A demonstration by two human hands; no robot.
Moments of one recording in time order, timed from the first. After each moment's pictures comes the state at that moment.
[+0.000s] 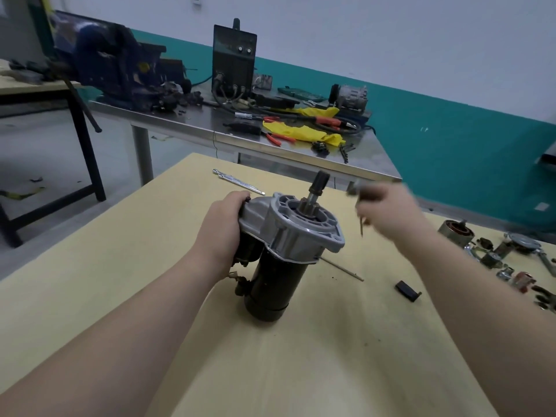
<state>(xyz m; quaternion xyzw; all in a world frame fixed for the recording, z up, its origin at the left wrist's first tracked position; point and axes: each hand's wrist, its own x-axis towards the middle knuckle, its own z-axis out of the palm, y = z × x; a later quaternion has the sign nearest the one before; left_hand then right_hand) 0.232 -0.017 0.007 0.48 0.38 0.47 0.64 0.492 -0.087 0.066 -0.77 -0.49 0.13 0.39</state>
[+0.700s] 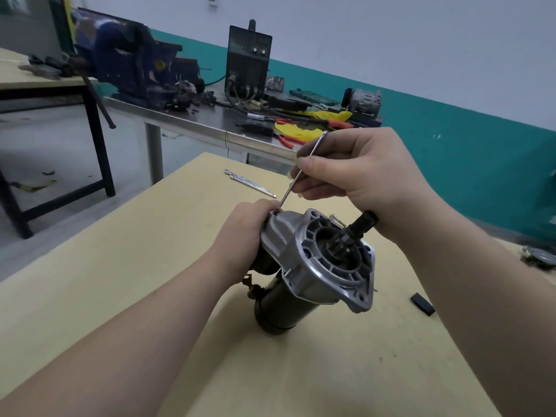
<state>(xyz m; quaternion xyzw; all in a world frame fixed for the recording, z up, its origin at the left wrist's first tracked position) 0.226 -0.023 0.009 0.69 0.34 0.45 0.46 0.380 -0.098 0.136 -0.52 -0.63 0.30 0.49</state>
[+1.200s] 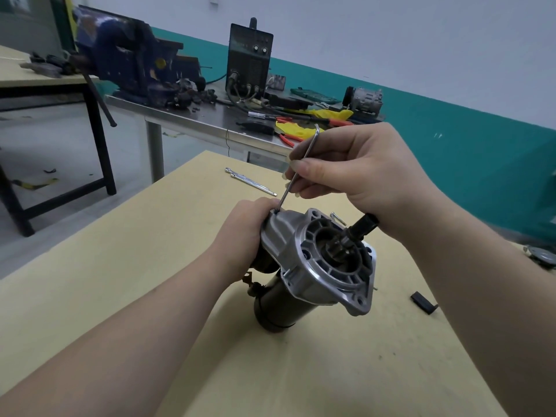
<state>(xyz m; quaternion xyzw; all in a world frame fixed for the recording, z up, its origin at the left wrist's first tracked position) 0.227 -0.026 0.013 0.64 0.35 0.45 0.51 0.384 -0.097 0.136 -0.49 -0.69 0.28 0.46</state>
